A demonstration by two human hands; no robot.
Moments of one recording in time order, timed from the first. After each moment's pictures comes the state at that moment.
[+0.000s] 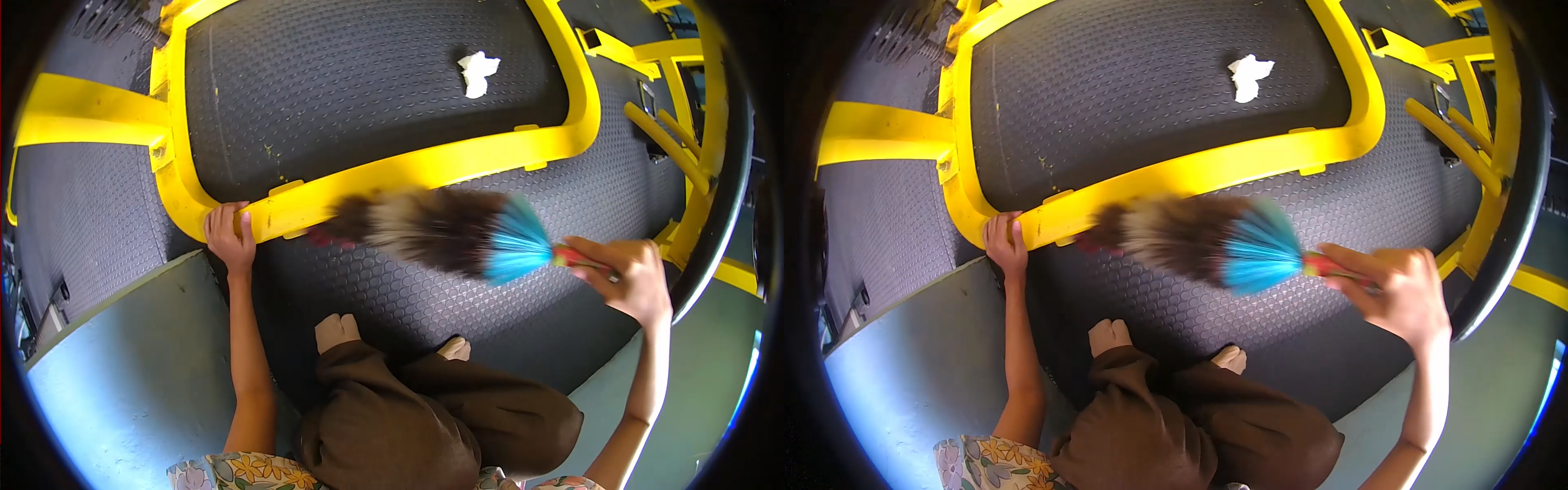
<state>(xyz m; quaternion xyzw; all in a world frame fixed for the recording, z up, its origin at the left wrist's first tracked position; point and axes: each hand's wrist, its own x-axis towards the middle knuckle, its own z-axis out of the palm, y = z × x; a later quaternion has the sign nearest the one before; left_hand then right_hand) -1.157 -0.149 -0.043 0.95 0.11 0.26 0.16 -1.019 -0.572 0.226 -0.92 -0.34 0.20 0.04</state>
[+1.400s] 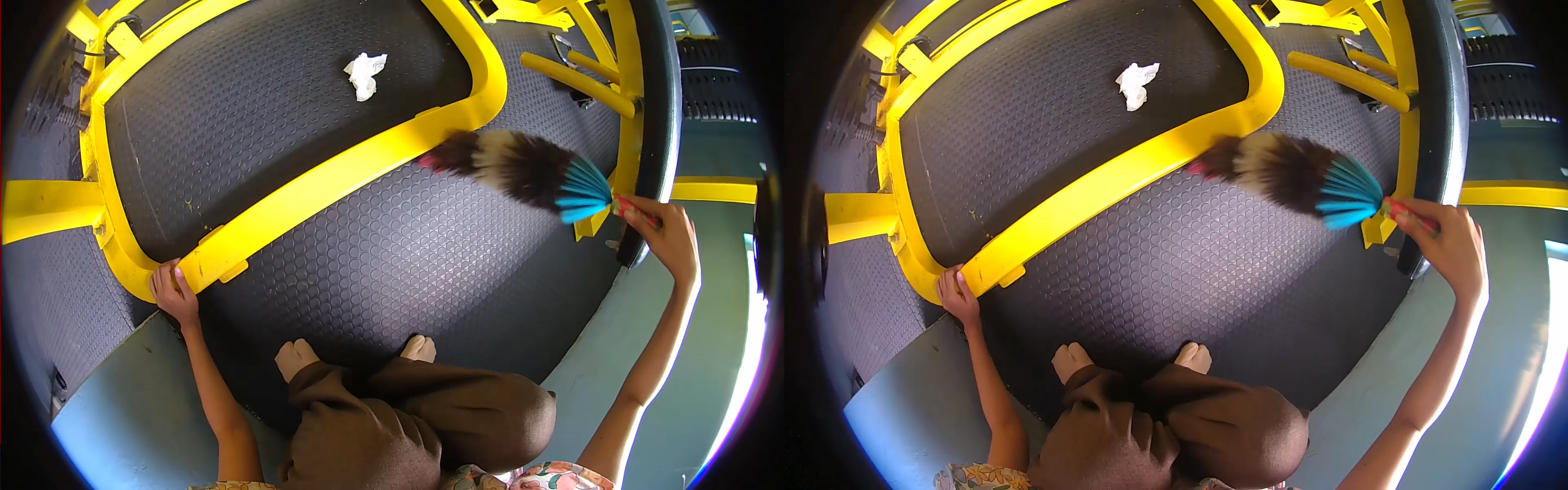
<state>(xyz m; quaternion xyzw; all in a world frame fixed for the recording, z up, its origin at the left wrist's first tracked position) -1.161 -0.147 -0.052 0.95 0.07 0.27 0.13 -1.032 -0.677 0.311 -0.99 0.05 0.11 -0.11</state>
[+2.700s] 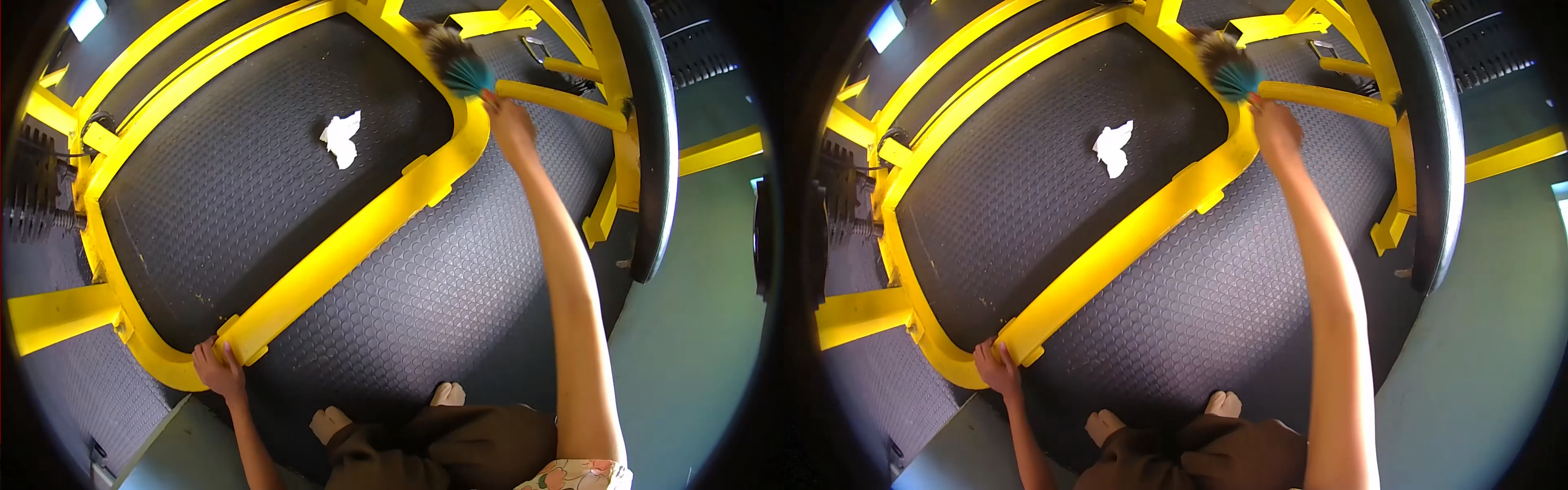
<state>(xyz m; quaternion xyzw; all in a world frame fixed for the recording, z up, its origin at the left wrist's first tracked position) -1.133 -0.198 -0.036 0.97 0.12 0.17 0.12 -0.822 -0.687 0.072 -0.99 0.15 -0.07 0.01</state>
